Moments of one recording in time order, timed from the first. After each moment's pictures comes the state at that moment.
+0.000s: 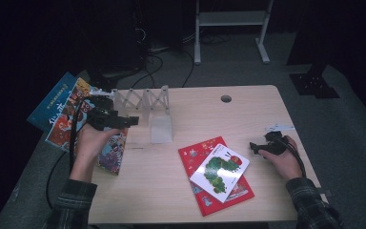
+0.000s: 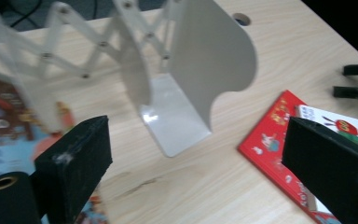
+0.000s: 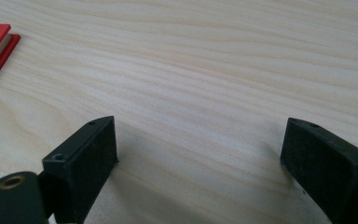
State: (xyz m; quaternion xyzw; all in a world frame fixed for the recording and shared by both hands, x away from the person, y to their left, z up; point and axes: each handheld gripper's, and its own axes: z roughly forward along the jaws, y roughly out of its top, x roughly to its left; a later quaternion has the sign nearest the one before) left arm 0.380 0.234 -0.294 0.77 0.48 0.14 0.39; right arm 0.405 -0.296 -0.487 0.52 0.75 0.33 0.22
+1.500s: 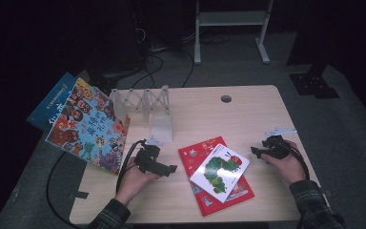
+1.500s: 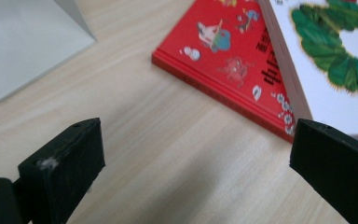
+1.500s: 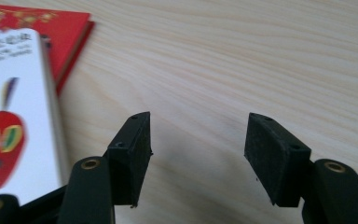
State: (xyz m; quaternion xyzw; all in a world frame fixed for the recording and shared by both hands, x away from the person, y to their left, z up) left arm 0.347 0.149 -0.441 0.85 0.39 0.06 0.35; right arm 0.375 -0.288 -0.465 0.49 0.78 0.34 0.19
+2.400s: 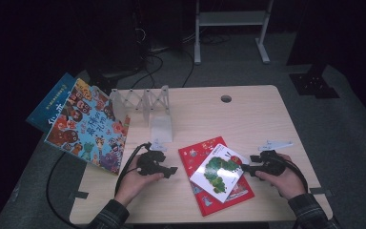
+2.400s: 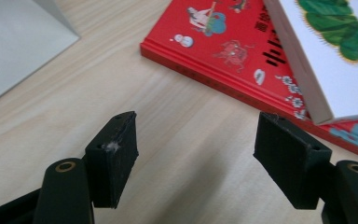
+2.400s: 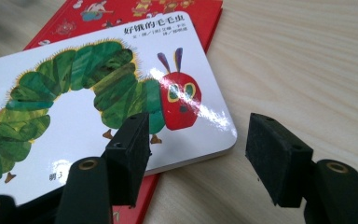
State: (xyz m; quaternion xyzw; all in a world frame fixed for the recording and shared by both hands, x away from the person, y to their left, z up) left arm 0.344 0.144 -0.451 0.87 0.35 0.06 0.35; right arm 0.324 -0.255 -0.456 0.44 0.81 0.38 0.10
